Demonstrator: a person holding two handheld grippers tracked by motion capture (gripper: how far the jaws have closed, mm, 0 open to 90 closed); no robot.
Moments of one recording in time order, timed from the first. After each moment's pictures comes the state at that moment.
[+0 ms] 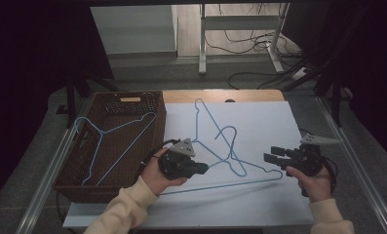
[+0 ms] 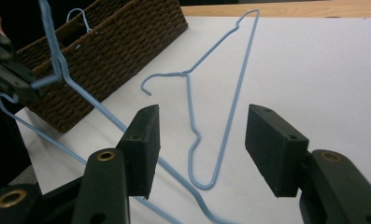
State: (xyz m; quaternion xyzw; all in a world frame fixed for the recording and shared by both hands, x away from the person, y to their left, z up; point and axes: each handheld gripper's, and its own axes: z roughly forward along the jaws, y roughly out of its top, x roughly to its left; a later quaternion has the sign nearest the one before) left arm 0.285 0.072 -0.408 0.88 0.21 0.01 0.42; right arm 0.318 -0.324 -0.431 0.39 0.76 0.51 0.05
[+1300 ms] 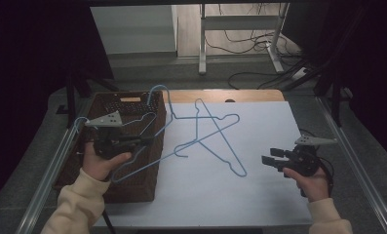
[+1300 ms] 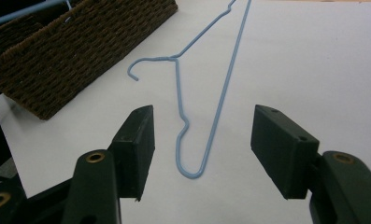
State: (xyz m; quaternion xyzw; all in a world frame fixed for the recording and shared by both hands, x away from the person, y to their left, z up) left arm 0.283 0.219 -0.359 0.79 0.32 0.05 0.51; right arm 0.322 -0.319 -0.439 0.40 0.78 0.48 0.06
